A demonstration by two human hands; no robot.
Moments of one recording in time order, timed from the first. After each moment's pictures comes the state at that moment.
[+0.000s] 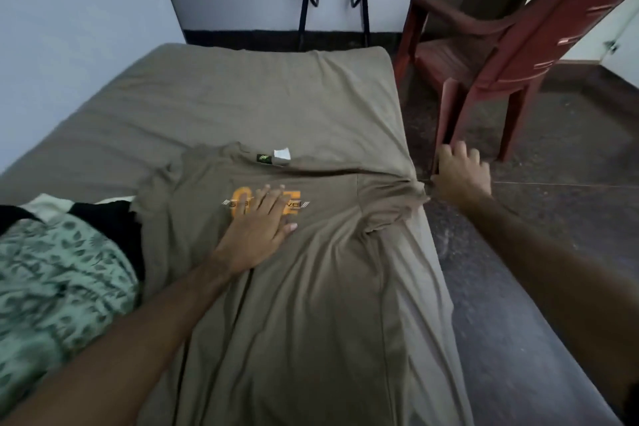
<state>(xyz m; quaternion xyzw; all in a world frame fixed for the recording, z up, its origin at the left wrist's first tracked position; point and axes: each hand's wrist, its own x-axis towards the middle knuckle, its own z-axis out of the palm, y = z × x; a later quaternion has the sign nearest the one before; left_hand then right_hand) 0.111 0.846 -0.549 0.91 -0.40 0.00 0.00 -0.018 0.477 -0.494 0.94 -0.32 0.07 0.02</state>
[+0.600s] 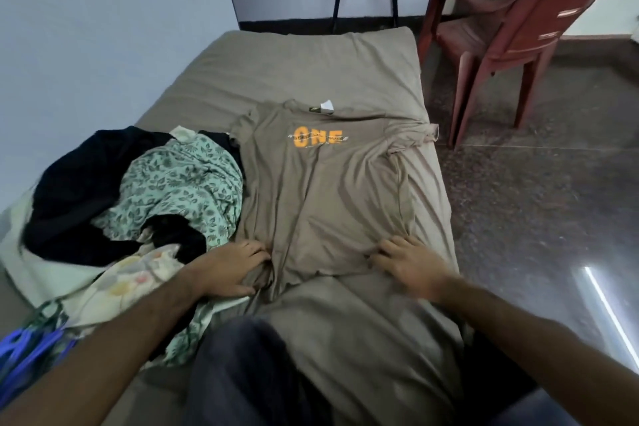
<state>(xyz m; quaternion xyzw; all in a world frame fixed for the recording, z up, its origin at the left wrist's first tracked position) -0.099 1.123 -0.508 0.81 -0.55 -0.13 -0.14 -0.289 0.753 -0.526 0.98 0.18 0.01 0.03</state>
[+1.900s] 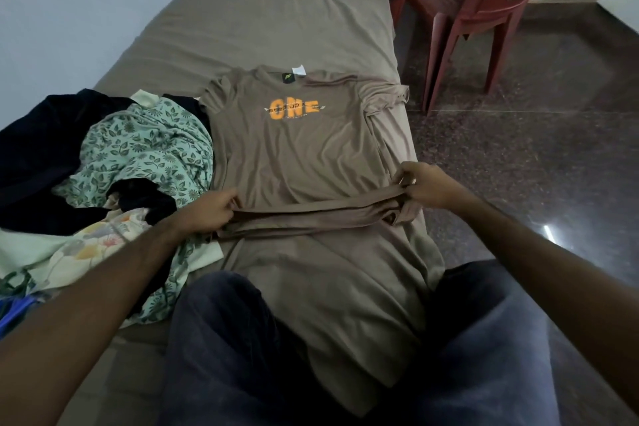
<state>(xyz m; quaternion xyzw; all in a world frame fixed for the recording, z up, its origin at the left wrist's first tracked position) -0.091 1.091 -0.504 0.91 -0.34 -0.22 0.10 -0.302 0.689 -0.460 0.93 -0.16 -0.08 -0.32</state>
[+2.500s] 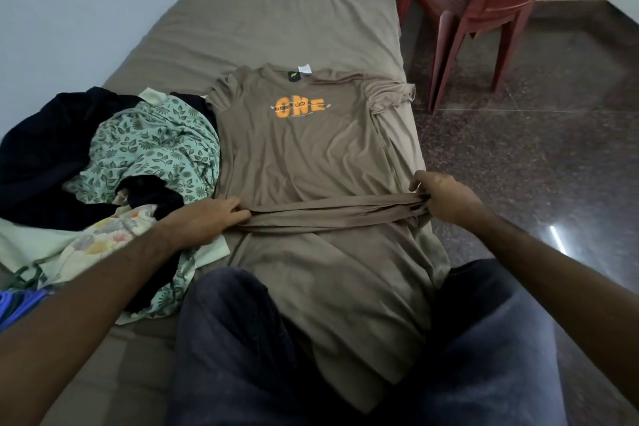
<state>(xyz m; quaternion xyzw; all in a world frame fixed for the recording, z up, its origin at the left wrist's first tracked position) -0.099 1.127 -0.503 0.79 -0.59 -0.05 -0.15 -0.325 0.676 -0.485 0.97 -0.15 -0.06 -0.21</state>
